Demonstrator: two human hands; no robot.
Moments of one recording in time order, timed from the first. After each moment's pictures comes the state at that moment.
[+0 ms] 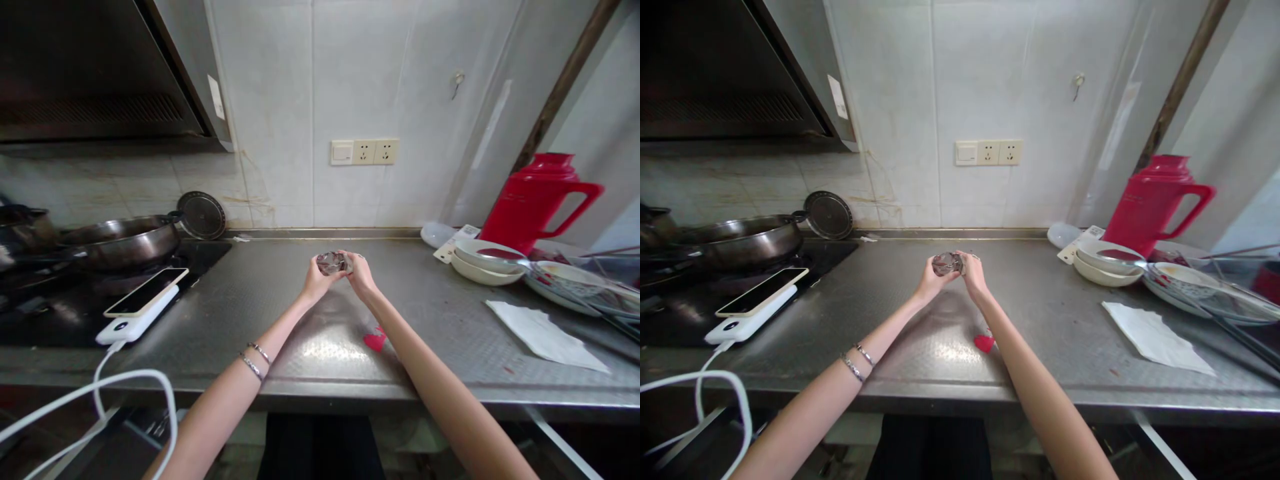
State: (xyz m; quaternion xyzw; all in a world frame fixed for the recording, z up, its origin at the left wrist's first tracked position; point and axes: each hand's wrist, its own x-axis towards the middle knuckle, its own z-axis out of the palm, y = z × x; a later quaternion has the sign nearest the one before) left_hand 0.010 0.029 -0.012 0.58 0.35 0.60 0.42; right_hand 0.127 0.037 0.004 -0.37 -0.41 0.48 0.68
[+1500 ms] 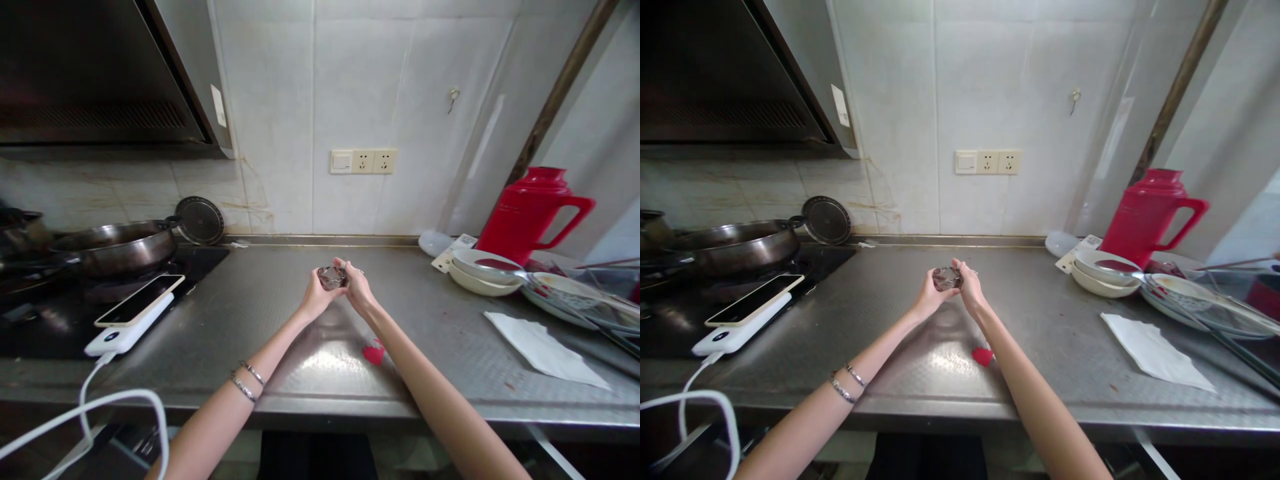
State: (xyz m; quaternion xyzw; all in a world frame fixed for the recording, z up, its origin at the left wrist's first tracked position) left_hand 0.008 0.022 -0.020 0.61 0.36 0.57 0.42; right_hand 0.124 0.024 0.003 -0.35 -0.40 0.52 0.67
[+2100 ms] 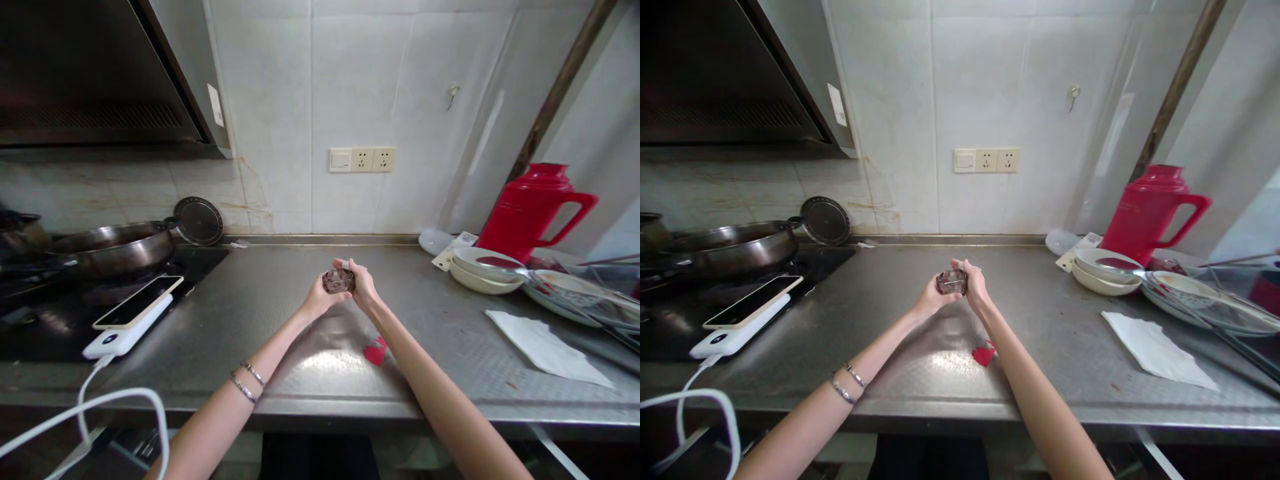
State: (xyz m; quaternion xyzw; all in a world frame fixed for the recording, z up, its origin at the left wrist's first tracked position) left_hand 0.013 0.014 -0.013 0.59 0.26 0.52 0.56; right_hand 0.133 0.022 0.012 -0.35 -0.36 0.55 0.66
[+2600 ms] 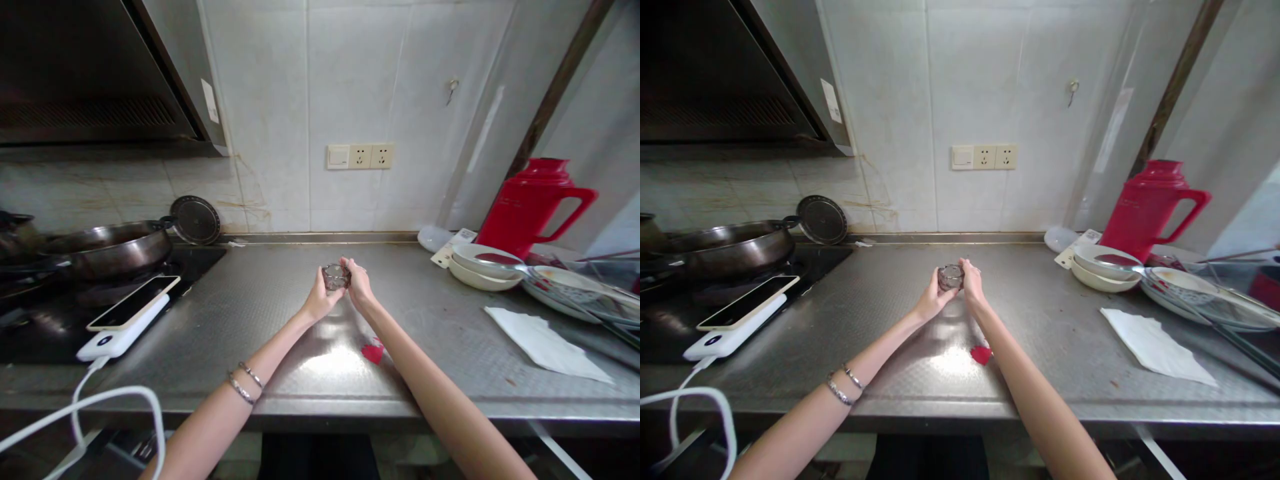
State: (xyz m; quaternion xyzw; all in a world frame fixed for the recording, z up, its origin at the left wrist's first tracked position) left_hand 0.018 0.005 -0.009 0.63 0.30 0.54 0.47; right_hand 0.131 0.042 -0.011 -0.43 -0.36 0.43 0.71
